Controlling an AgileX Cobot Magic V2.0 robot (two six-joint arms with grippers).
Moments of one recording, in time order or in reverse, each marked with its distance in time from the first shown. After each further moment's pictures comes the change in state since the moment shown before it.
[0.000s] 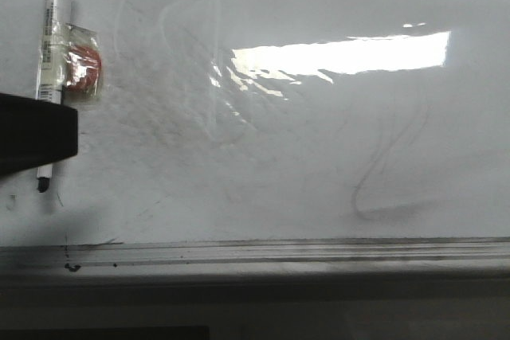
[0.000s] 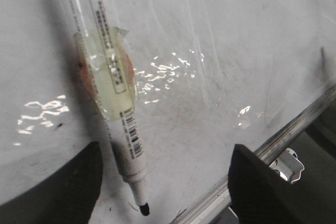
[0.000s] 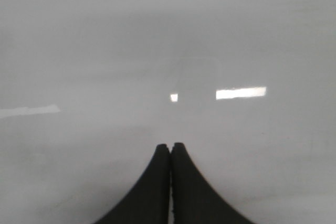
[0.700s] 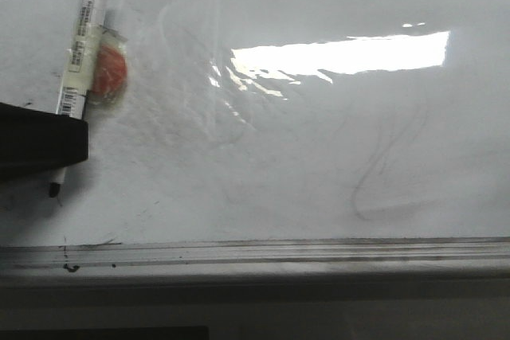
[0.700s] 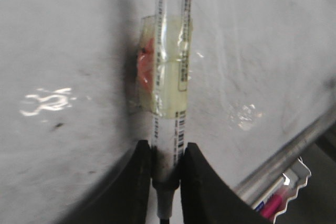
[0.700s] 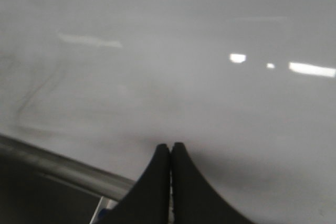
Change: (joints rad) left arm -0.002 0.130 -0.004 -0.014 -0.116 0.000; right arm 0.318 0.078 -0.112 0.082 0.188 -0.106
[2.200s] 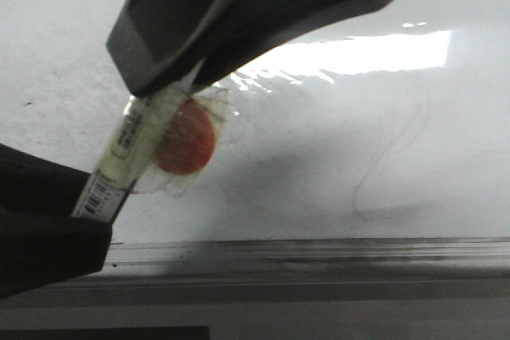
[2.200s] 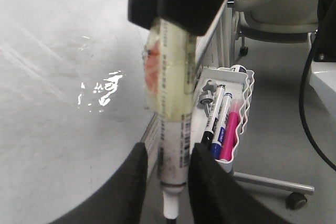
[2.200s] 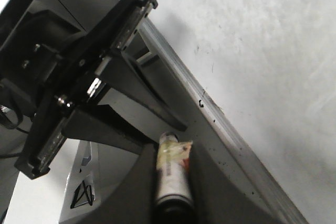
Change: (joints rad) left arm 0.000 -0.063 0.000 0.660 0.001 -0.002; right arm 0.637 0.708 -0.511 0.256 -0.026 -0.133
